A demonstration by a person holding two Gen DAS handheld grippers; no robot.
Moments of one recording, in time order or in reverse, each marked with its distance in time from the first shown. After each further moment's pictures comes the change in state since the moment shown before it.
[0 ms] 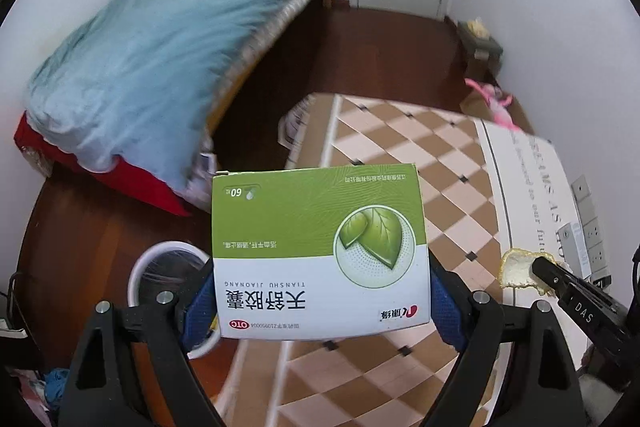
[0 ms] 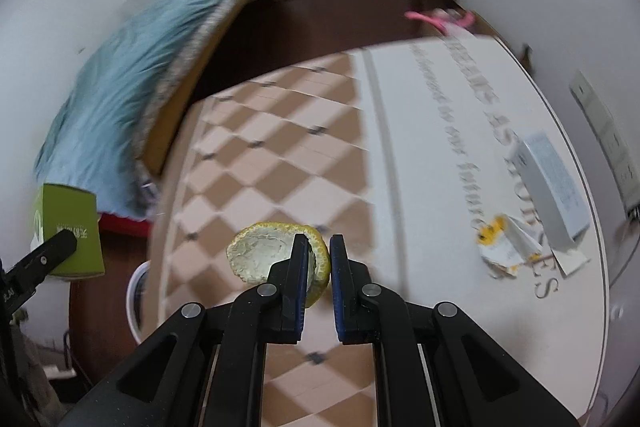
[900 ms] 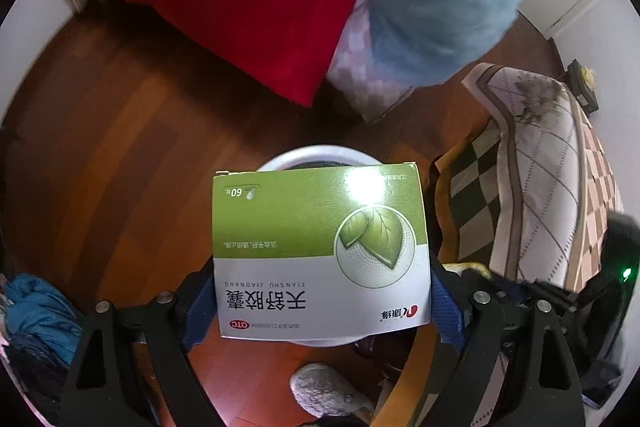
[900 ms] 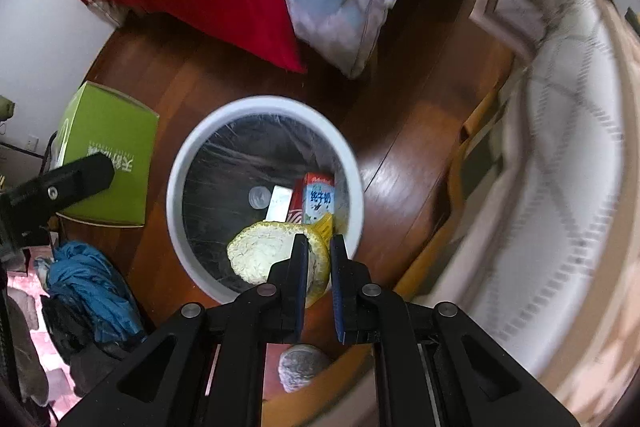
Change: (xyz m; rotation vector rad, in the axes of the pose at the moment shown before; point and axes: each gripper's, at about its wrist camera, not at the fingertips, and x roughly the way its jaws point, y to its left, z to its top) left arm 0.153 0.332 -0.087 -0.418 0.325 -0.037; right arm 0.246 0.374 -0.137 -0.545 0.482 0.078
